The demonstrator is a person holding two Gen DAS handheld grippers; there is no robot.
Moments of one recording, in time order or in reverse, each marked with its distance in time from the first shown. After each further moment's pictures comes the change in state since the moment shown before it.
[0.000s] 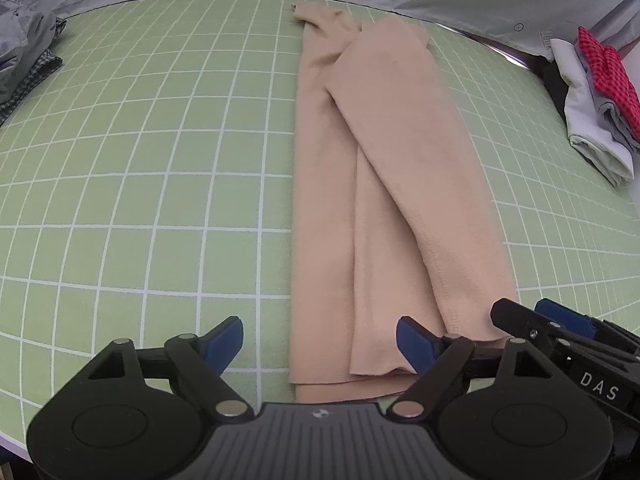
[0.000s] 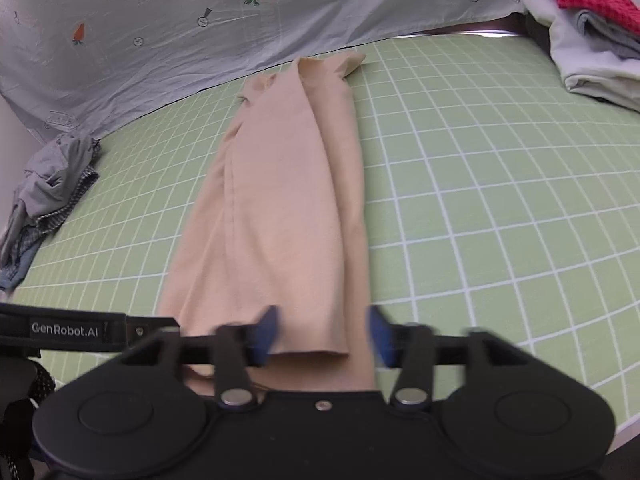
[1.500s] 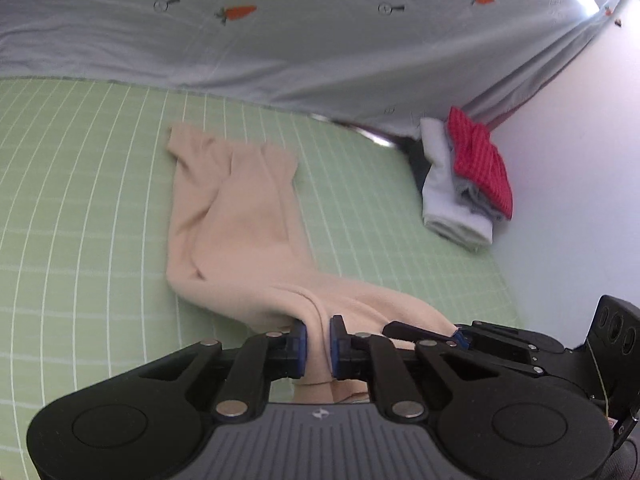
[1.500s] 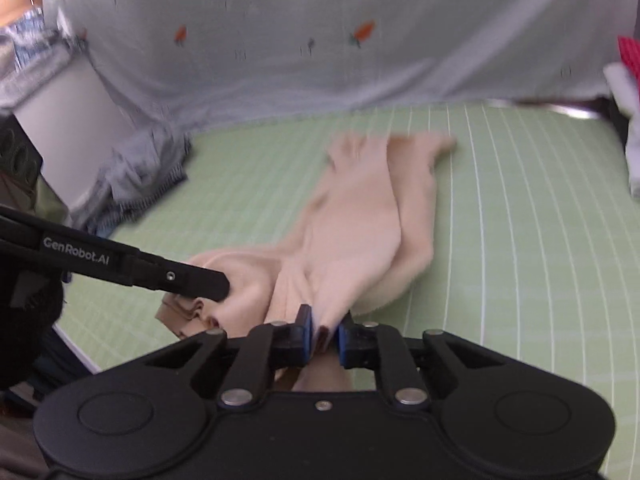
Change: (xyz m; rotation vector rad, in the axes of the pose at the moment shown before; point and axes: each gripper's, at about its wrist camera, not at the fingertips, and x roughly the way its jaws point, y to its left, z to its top) left arm -0.083 -0.026 0.088 0.028 -0.182 -0.404; right arm -0.061 0.005 0.076 -0.199 -0.083 0.239
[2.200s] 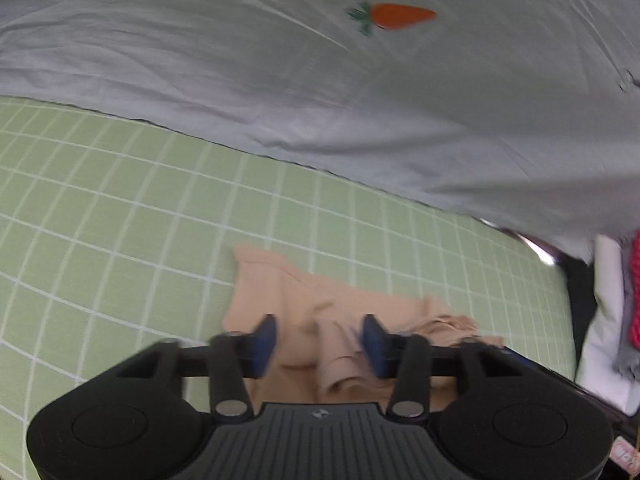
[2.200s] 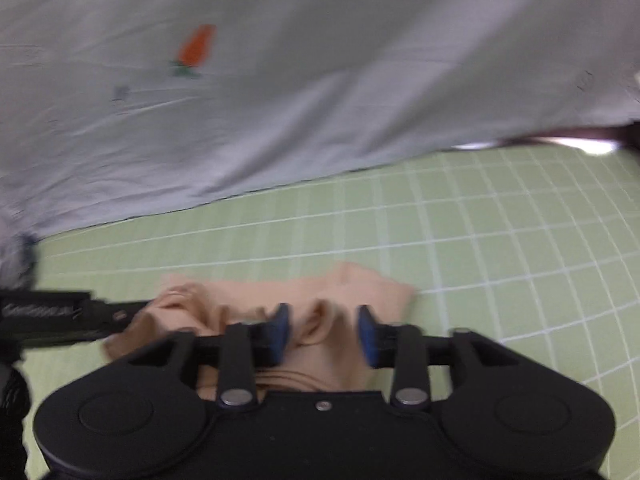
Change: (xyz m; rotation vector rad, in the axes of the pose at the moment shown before) left arm 0.188 0.122 0.186 -0.184 -0.065 0.302; right arm 0.264 -0.120 0.163 0.188 0.007 -0.261
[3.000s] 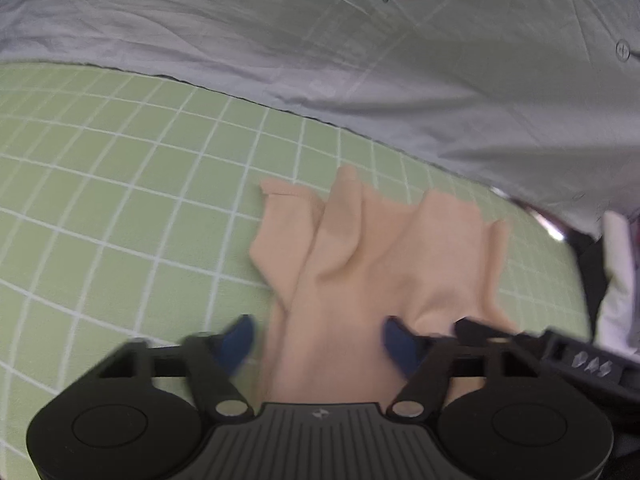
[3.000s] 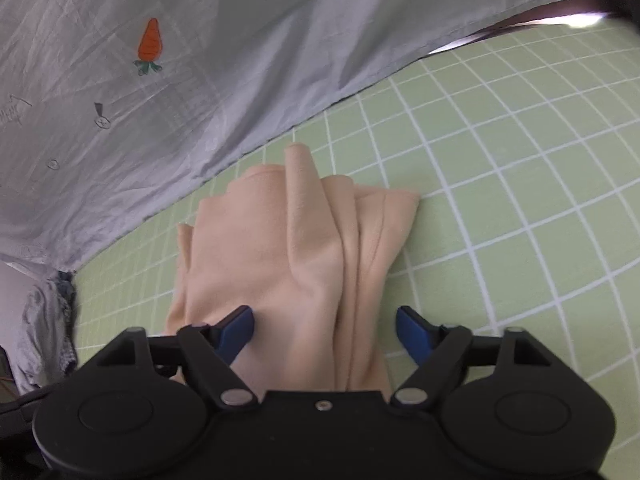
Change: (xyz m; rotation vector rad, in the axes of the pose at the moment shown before) left arm 0.009 0.019 -0.046 -0.019 0.041 -0.049; right arm 0.018 -0.027 -0.031 0.230 0.143 0.203
